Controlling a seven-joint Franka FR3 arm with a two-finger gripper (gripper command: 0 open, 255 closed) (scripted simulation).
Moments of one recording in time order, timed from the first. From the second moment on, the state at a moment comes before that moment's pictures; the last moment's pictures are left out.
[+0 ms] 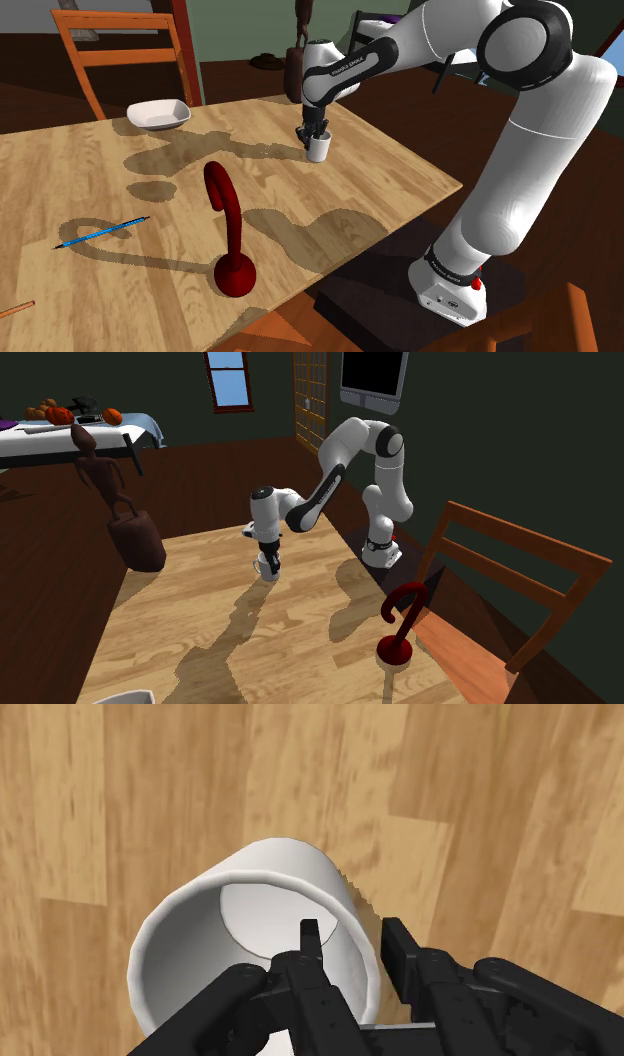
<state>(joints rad) -0.07 0.15 -0.04 -2.09 -0.07 2.22 0.10</state>
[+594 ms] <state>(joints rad) -0.07 0.15 -0.04 -2.09 -0.07 2.21 0.09</state>
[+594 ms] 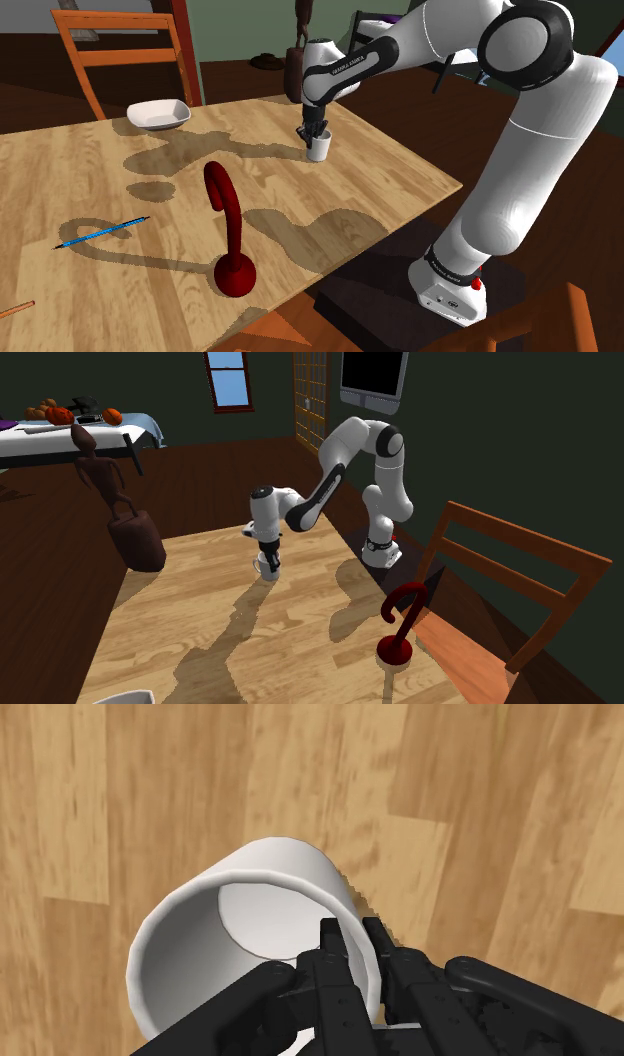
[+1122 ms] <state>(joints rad) -0.07 0.10 -0.04 -2.05 -0.07 2.12 0.09</state>
